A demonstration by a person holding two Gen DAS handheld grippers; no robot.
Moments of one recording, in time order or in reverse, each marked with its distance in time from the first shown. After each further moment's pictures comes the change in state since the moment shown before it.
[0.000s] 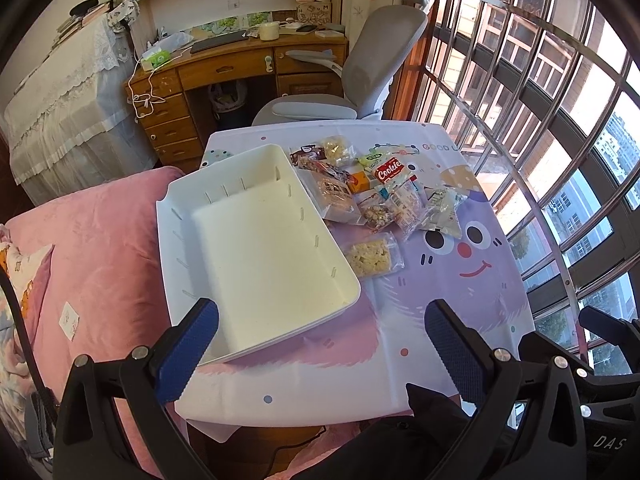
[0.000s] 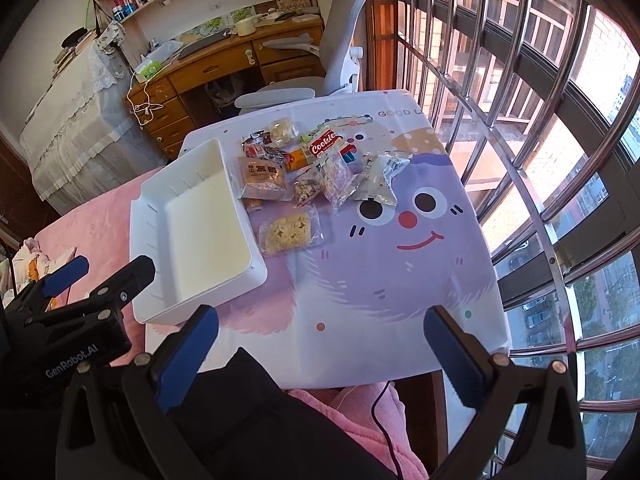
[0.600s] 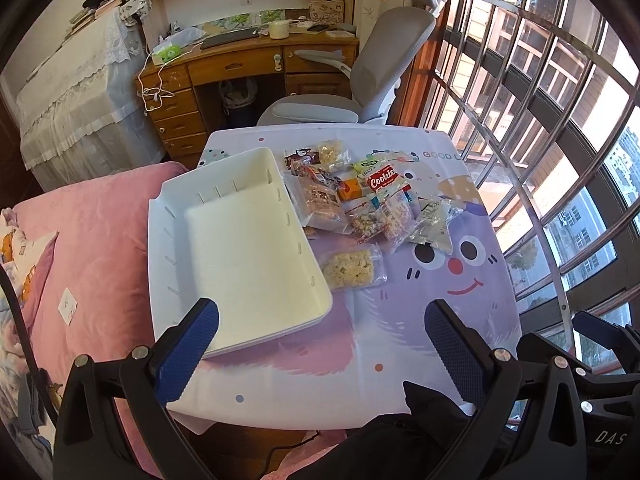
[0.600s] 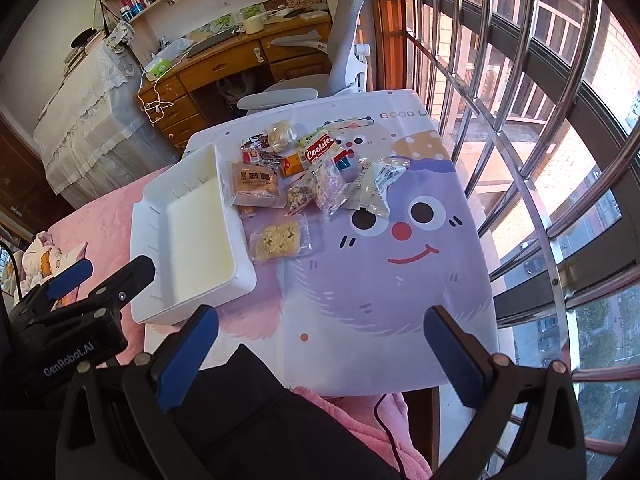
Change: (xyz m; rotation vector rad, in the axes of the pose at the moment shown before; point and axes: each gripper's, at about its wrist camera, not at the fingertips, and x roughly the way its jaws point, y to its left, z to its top) left arm 0.007 -0.048 0.015 -0.062 0.003 0.038; right arm 0.011 -0.050 0.029 -0.019 0.025 0.078
